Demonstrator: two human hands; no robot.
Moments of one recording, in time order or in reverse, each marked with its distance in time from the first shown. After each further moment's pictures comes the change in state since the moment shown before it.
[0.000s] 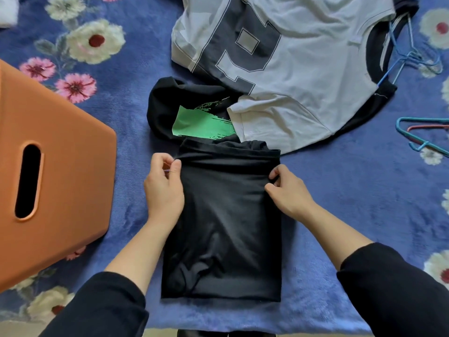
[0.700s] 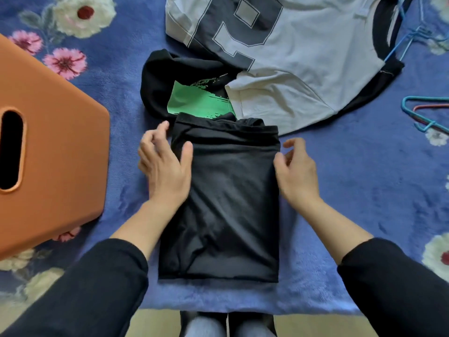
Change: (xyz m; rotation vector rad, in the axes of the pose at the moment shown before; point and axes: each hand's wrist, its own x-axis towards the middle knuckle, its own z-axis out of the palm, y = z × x) left_hand -0.005 -0.022 0.017 0.330 0.028 0.211; right_hand 0.000 0.017 0.017 0.047 0.466 -0.150
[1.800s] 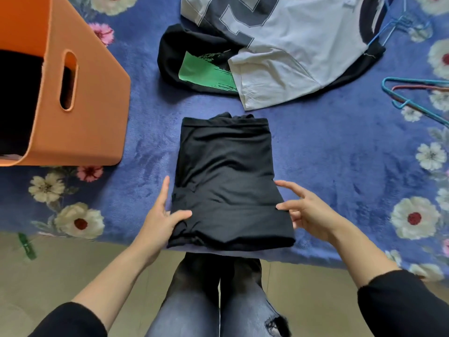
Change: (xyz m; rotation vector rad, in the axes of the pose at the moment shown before) left_hand -0.172 -0.008 -0.104 -0.713 -0.613 -0.639; right_hand -0.123 0.058 -0.089 0.621 -0.847 0.637
